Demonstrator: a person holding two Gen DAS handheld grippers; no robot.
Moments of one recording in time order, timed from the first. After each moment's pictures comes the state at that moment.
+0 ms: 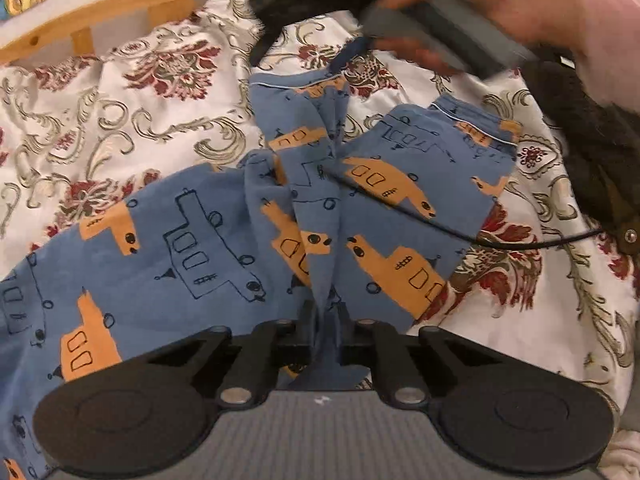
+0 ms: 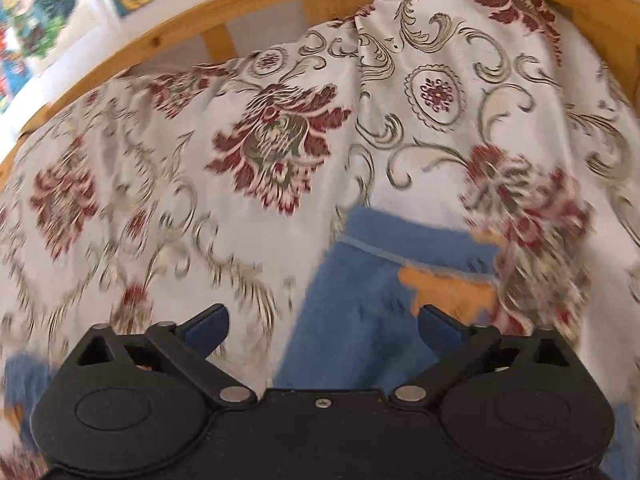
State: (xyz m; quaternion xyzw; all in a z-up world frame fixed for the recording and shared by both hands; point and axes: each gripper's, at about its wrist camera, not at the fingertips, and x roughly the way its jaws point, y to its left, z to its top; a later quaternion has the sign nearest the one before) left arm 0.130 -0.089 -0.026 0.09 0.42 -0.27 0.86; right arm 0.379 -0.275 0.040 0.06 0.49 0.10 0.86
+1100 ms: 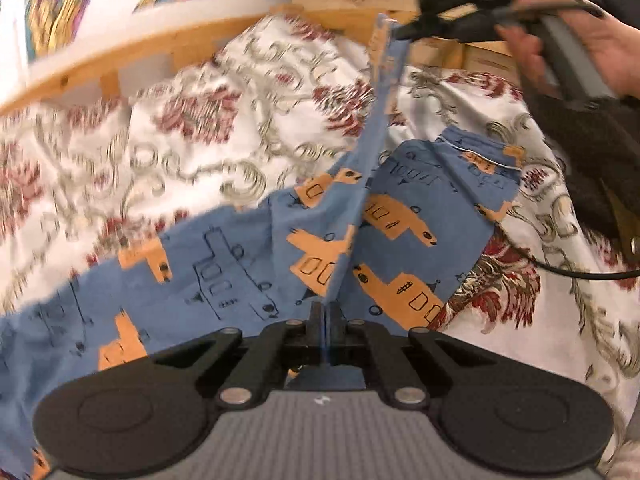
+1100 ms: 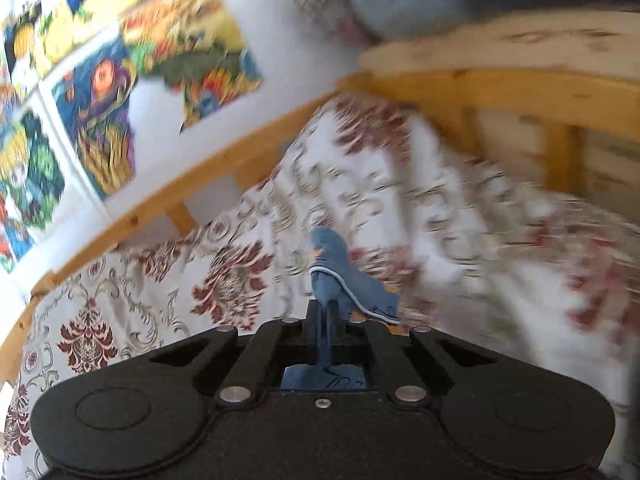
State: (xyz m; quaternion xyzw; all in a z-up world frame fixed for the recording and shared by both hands) left arm 0.107 -0.095 -0.006 0.11 0.35 -0.25 0.90; right arm 0.228 -0.390 0.112 0.20 0.29 0.00 0.94
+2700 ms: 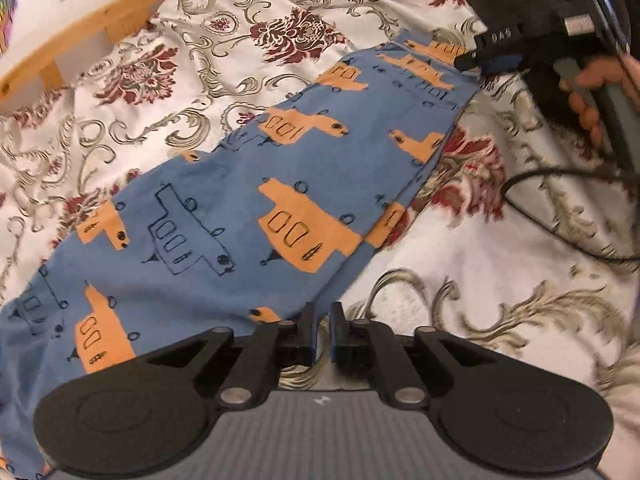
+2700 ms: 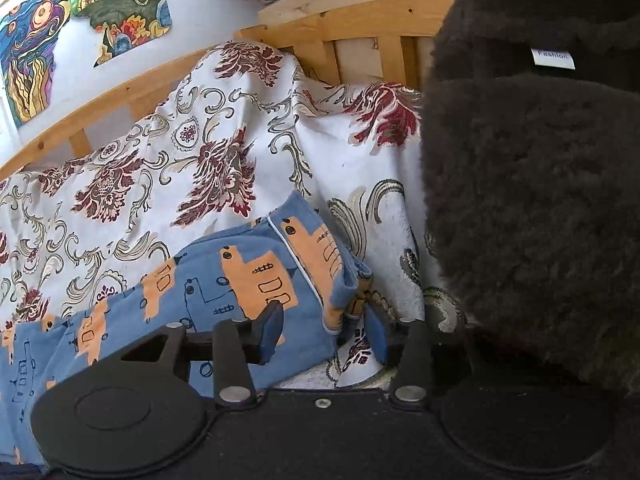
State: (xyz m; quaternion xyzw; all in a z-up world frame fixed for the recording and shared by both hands) left arm 0.094 -0.103 -0.020 0.19 0.43 -0.30 0.83; right arm 0.122 -0.423 0.016 0.12 0.34 -0.12 0.92
